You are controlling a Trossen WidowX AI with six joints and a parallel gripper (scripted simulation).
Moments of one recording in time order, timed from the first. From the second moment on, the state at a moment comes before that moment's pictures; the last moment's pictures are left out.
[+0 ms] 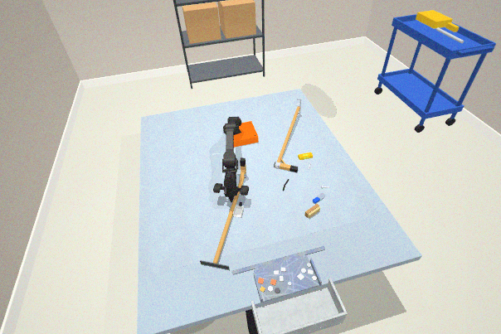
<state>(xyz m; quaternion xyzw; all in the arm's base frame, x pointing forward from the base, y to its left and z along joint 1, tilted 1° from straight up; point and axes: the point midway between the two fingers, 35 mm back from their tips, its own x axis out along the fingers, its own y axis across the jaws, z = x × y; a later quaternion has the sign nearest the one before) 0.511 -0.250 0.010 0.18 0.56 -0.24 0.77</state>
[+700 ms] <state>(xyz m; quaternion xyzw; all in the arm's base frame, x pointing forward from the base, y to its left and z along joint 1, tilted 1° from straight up) 0.514 -0.243 0.035 0.18 0.55 -0.24 0.78</state>
